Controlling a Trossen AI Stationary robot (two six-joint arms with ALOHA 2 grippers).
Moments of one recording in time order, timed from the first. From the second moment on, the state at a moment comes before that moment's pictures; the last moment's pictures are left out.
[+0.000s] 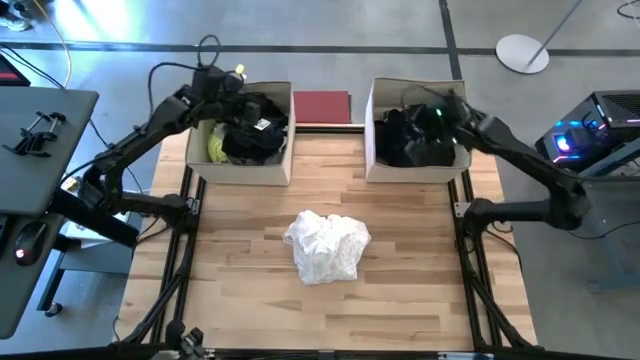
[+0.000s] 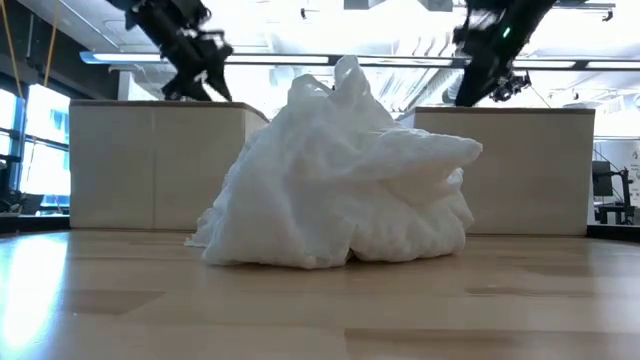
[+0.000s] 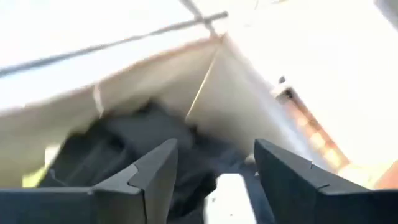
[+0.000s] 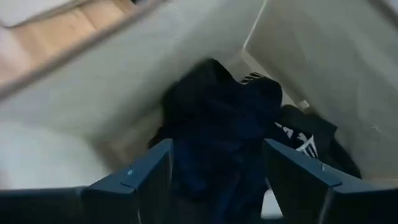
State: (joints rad) left arm 0.91 1.25 1.17 -0.54 0.04 -0.15; right arm -0.71 1.09 1.10 -0.82 0.12 -0.16
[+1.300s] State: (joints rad) left arm 0.43 1.03 0.82 0.17 -0.31 0.27; right arm -0.86 1.75 1.10 -0.58 0.14 -0.15
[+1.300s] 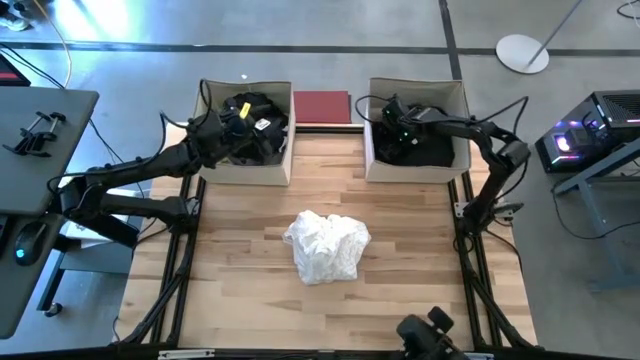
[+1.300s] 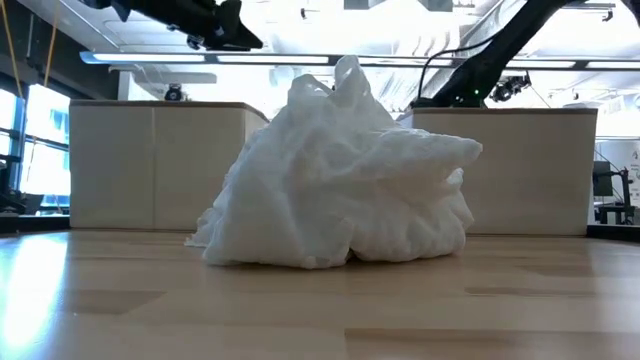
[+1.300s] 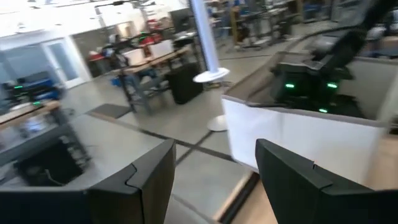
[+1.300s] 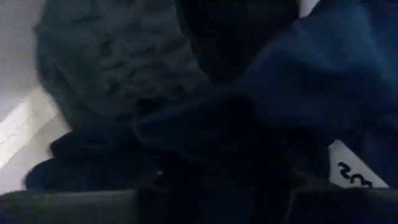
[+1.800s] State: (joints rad) left arm 0.44 0.96 0.82 0.23 -0.48 0.41; right arm -0.87 1.39 1.10 -0.34 0.39 -0.24
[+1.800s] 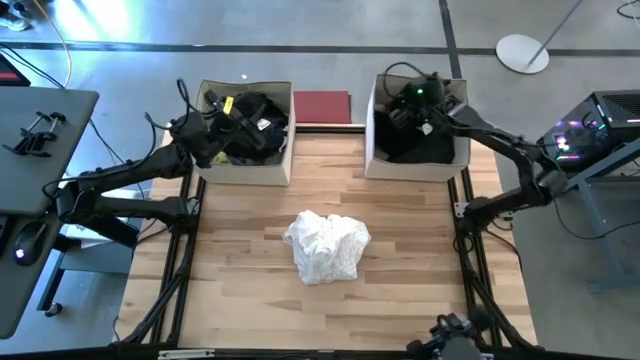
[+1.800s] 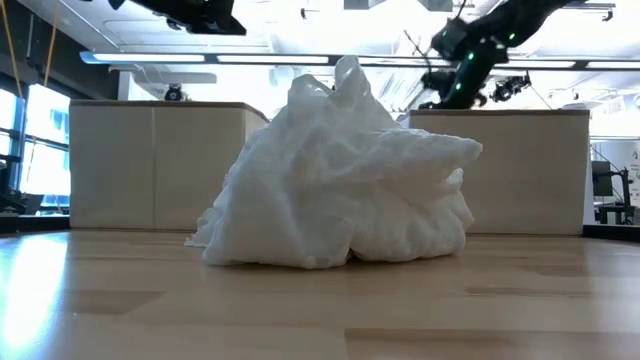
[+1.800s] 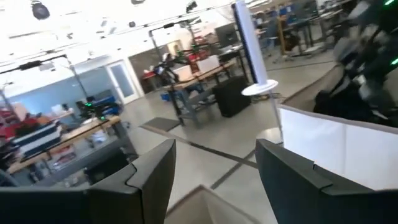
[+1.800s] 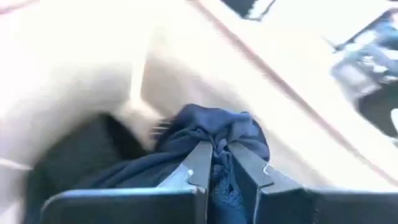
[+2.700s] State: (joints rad) left arm 0.96 1.23 0.90 -0.33 -0.04 -0.20; right arm -0.95 1.43 1.17 -0.53 -0.02 -0.23
